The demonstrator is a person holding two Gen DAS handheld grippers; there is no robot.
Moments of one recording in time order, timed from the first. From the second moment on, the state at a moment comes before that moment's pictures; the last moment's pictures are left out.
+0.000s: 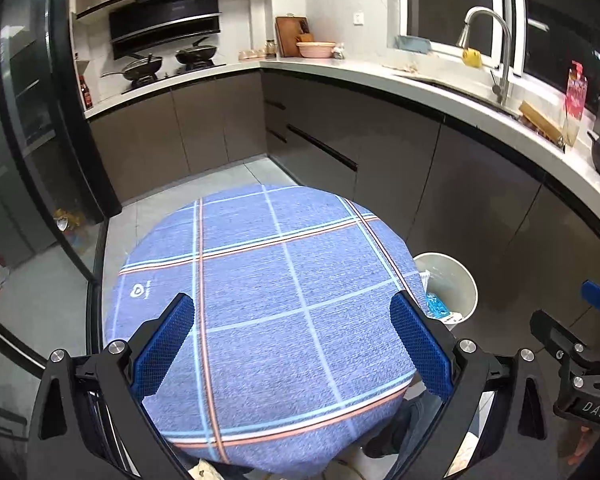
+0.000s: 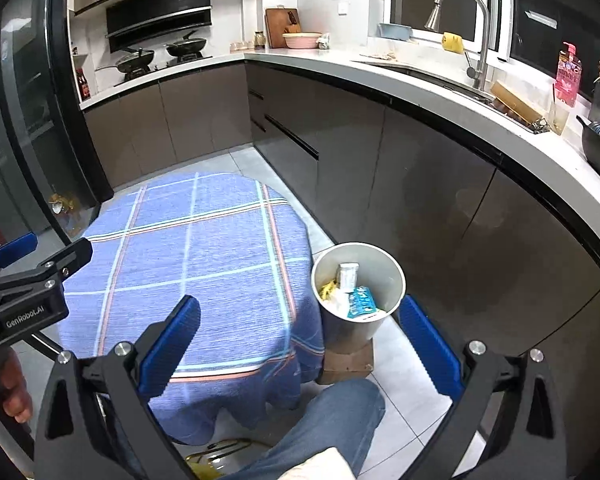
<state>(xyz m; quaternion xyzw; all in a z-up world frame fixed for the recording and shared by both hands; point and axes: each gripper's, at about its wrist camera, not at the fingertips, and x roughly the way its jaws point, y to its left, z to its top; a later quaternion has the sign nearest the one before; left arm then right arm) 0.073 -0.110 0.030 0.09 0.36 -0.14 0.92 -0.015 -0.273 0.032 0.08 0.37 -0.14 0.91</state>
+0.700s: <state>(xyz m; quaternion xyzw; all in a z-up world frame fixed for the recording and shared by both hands) 0.046 -0.056 0.045 0.07 0.34 -0.13 0.93 -0.014 -0.233 0.052 0.06 0.36 -0.12 0.92</state>
